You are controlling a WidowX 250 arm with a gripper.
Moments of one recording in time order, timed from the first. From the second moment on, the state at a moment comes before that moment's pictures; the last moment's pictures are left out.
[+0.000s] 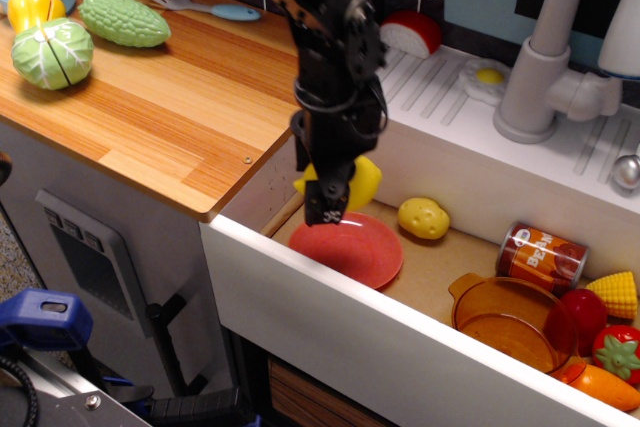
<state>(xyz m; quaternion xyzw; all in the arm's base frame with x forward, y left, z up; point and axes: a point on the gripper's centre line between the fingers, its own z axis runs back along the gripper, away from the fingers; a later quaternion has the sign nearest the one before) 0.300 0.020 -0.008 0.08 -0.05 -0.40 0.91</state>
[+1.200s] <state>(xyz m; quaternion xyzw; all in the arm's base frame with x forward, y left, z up) 0.308 0.024 -0.040 0.08 -0.08 -0.40 0.91</state>
